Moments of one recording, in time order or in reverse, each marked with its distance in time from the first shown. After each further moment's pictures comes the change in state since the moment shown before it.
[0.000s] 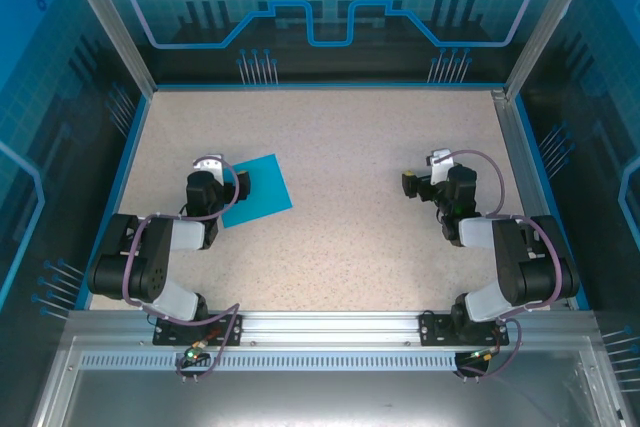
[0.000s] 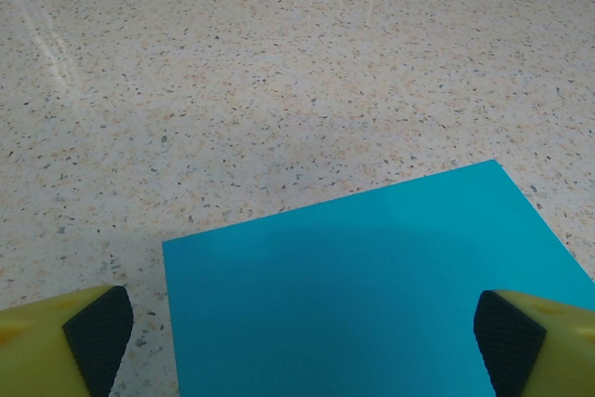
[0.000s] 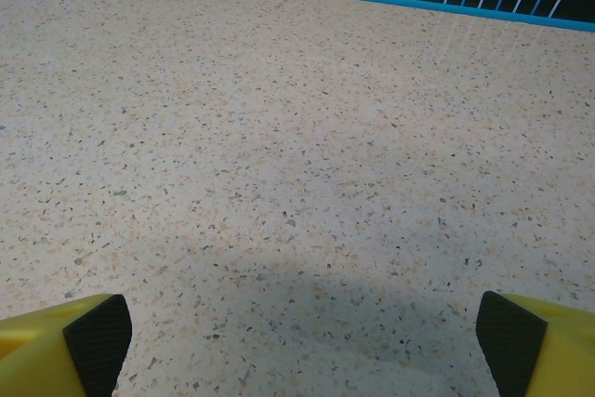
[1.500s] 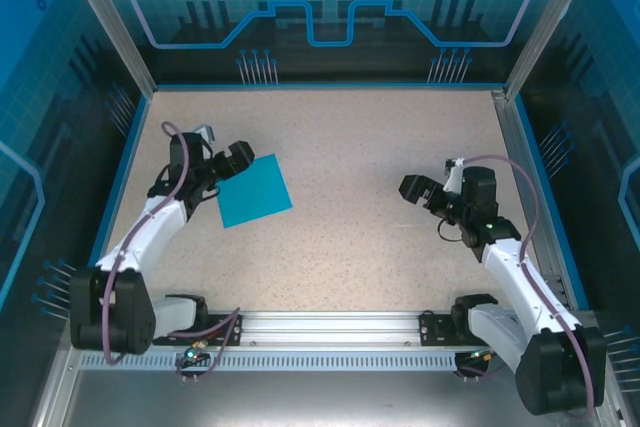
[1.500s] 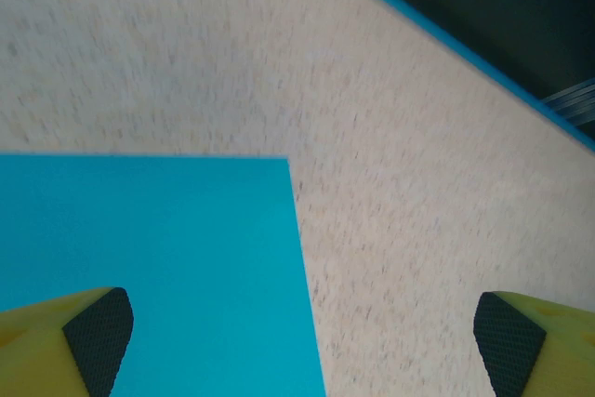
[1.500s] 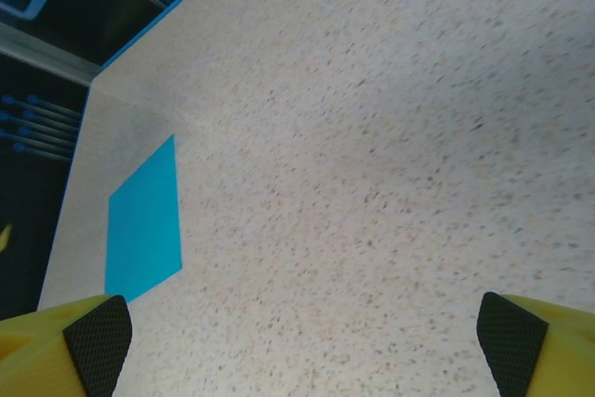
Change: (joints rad) left arm 0.008 -0.256 0.420 -0.898 0.305 -0.473; right arm 0.026 -0.561 0.129 -0.883 -0.352 0.686
